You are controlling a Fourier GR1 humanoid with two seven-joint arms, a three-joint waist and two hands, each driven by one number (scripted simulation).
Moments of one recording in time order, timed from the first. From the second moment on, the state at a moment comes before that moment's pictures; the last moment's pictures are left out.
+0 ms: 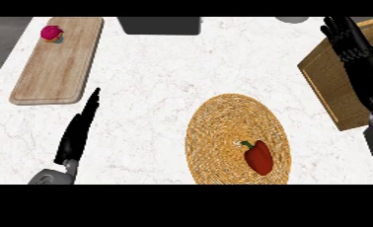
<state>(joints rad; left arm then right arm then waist) -0.07 0.36 -0.27 -1.32 0.05 0.28 0.06 -0.33 -0.55 0.06 -1.64 -0.20 0.01 0.04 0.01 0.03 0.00</state>
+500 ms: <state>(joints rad) -0.06 0.30 -0.24 -1.30 0.16 0.21 0.12 -0.34 -0.33 0.43 -1.71 -0.38 0.39 -0.08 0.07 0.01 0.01</state>
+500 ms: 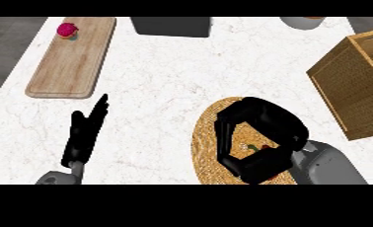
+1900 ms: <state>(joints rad) 0.08 0.35 -0.17 -1.41 0.25 0.15 0.19 -0.64 -0.93 0.27 -2.11 -0.08 0.83 0.24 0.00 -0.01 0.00</state>
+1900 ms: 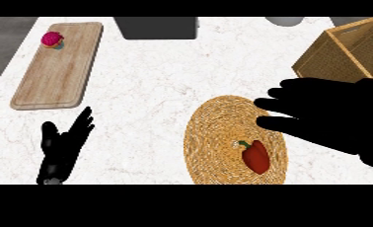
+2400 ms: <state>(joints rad) 0.08 0.35 -0.15 -1.41 0.24 0.13 0.20 -0.67 -0.99 0.20 -2.08 -0.13 0.99 0.23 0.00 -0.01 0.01</state>
